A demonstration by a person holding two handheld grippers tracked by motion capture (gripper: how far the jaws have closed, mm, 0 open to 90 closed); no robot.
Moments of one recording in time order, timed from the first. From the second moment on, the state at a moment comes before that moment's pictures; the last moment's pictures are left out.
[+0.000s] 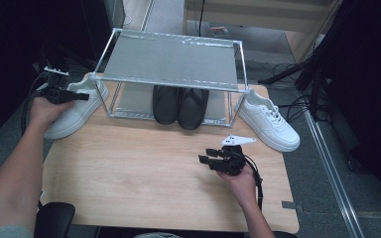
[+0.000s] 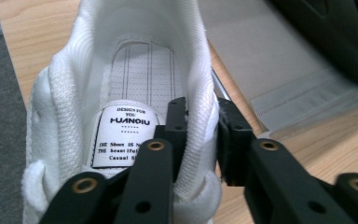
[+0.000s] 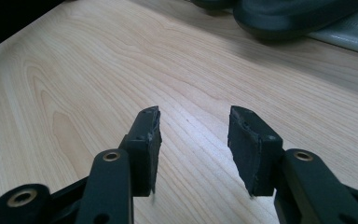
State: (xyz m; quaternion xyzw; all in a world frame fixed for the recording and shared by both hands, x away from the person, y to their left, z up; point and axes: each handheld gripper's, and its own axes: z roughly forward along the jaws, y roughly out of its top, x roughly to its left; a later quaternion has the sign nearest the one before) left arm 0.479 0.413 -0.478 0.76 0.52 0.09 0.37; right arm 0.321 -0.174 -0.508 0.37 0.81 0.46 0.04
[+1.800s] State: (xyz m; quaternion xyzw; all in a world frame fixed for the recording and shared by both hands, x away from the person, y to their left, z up) left arm 0.305 0.377 -0.435 0.75 0.50 0.07 0.42; right arm 0.352 -0.140 -0.495 0.32 0.81 0.49 0.01
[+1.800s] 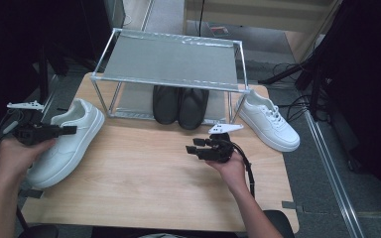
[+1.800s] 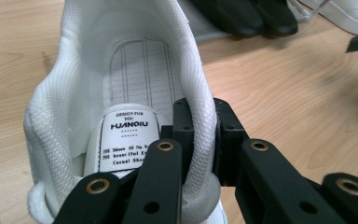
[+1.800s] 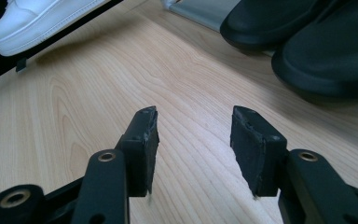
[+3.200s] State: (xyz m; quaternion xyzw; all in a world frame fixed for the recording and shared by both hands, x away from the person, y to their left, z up) left arm 0.322 0.177 -0.443 0.86 0.32 -0.03 0.40; right arm 0.340 -0.153 -0.491 0.33 0.82 0.48 0.03
